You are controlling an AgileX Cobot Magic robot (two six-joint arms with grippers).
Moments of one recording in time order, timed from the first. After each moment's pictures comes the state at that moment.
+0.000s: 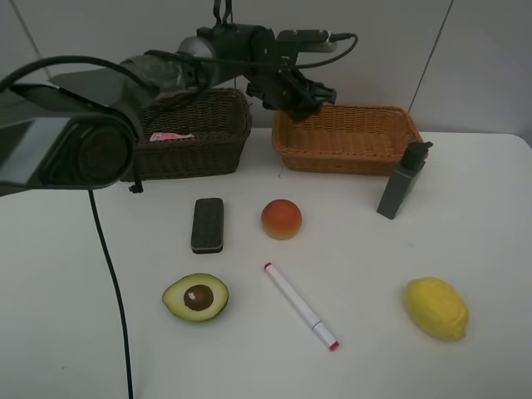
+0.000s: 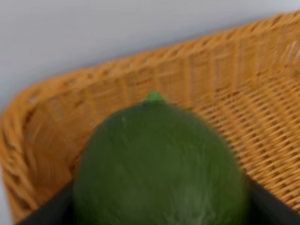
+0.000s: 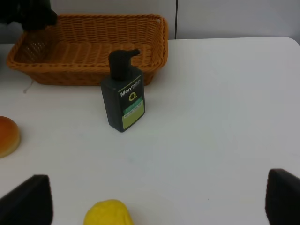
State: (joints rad) left arm -0.59 2.69 -2.49 -0.10 0.56 -0.10; right arm -0.09 0.00 -0.51 0.08 1.06 -0.06
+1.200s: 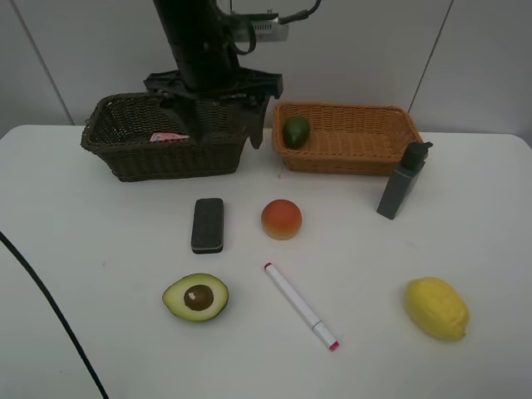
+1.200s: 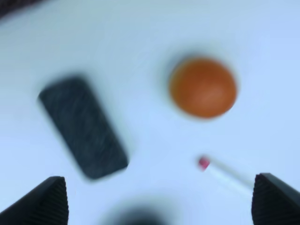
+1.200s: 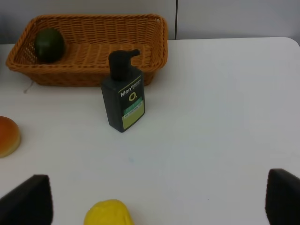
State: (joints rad) left arm -0.59 1.99 -1.74 -0.07 1.19 -0.30; right arm -0.09 0.00 -0.51 0.08 1.06 -0.06
